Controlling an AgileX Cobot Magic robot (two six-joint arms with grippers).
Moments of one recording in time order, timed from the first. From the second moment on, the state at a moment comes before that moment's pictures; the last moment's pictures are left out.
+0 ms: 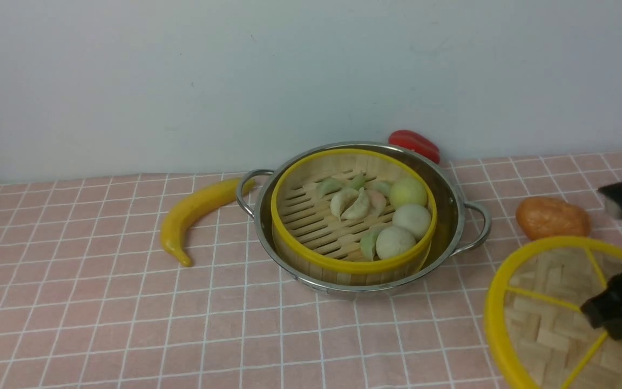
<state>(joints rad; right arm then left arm) 0.20 1.35 -0.92 0.02 1.07 0.04 -0.02 0.00 0.01 -0.22 0.39 0.39</state>
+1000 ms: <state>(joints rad) 0.42 1.96 -1.74 0.38 1.01 -0.58 -0.02 0.00 0.01 -0.22 0.39 0.39</state>
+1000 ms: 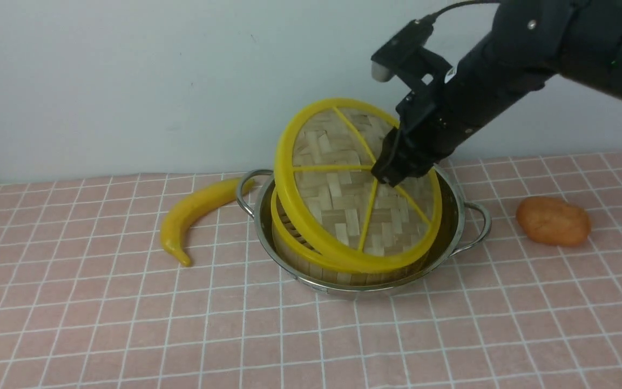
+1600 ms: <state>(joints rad) 0.42 2.03 -1.75 0.34 0.90 -0.58 -0.02 0.00 0.01 -0.22 0.39 0.39</state>
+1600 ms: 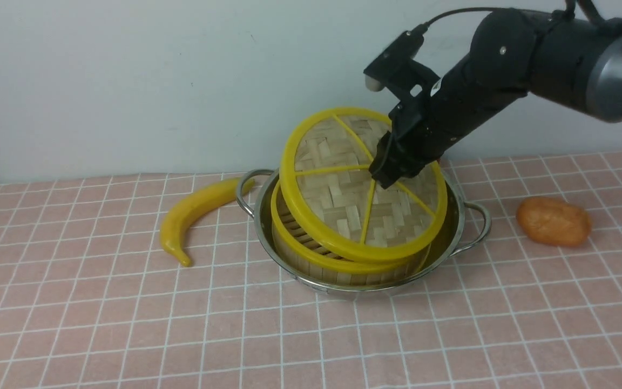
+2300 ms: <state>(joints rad) 0.46 2.08 -1.75 0.34 0.84 -0.68 -0.02 0.00 0.01 -0.22 0.39 0.39</state>
